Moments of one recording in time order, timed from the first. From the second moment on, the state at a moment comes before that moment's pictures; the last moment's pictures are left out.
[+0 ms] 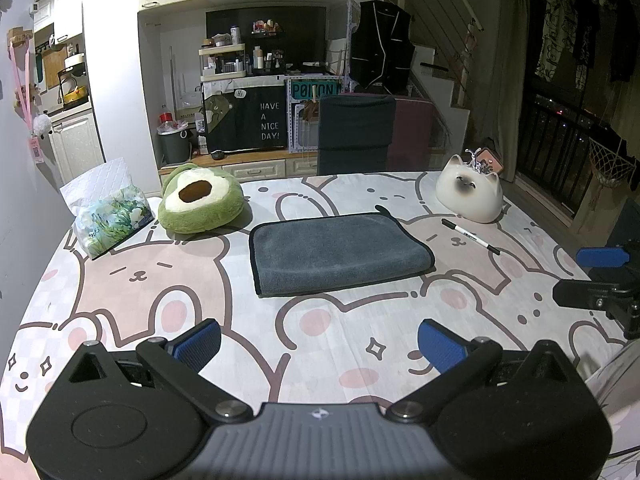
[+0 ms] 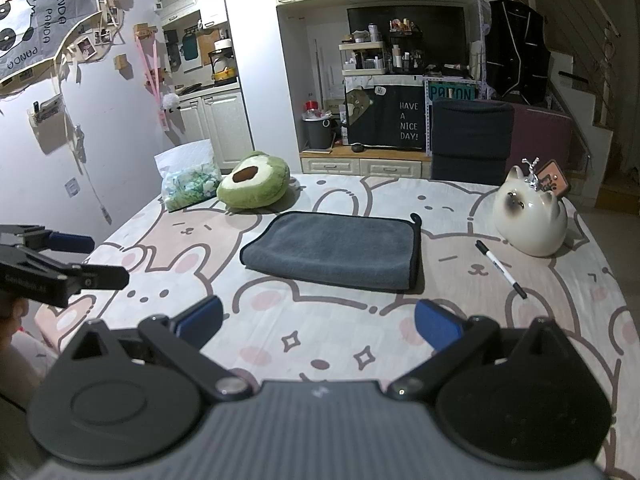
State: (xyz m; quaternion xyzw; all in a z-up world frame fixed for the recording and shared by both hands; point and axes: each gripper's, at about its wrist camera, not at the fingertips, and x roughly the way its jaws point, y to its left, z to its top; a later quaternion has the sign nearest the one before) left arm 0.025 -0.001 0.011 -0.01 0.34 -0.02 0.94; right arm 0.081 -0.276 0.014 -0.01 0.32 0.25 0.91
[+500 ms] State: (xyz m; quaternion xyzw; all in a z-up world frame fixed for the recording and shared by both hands) left arm 0.025 -0.001 0.011 -0.01 0.34 -0.02 0.94; right arm 0.080 -0.275 0.013 -0.01 0.32 0.26 0.91
